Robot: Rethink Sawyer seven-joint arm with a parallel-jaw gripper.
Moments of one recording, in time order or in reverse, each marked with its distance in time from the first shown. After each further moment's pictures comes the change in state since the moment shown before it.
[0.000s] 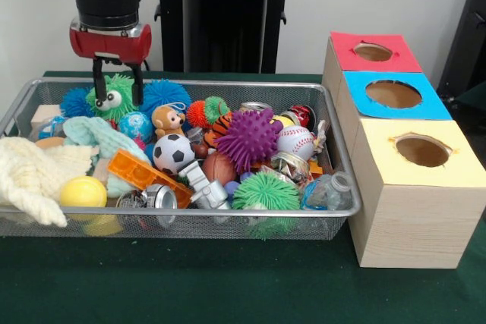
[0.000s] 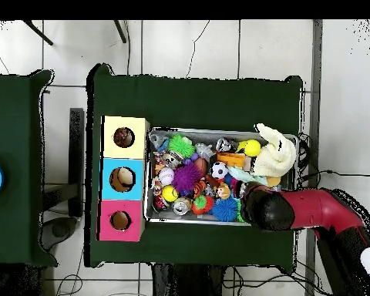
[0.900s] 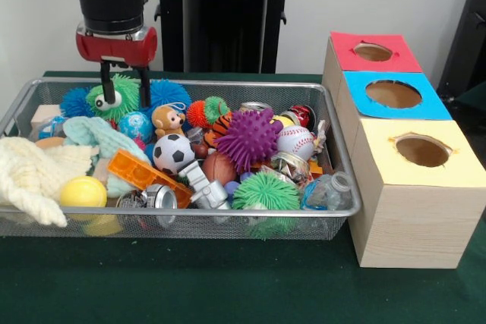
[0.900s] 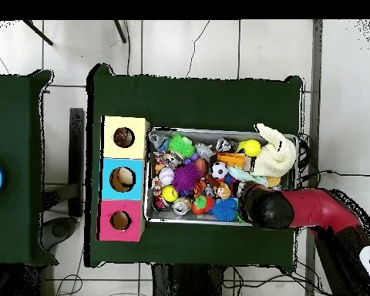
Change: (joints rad) arm -0.005 0.021 0.000 0.000 0.046 0.000 0.000
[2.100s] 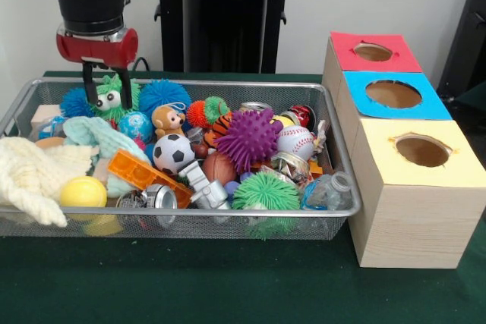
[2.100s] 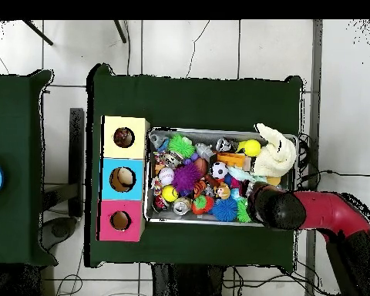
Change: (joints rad) arm -0.042 0.020 0.000 -0.025 0.009 0.007 0.000
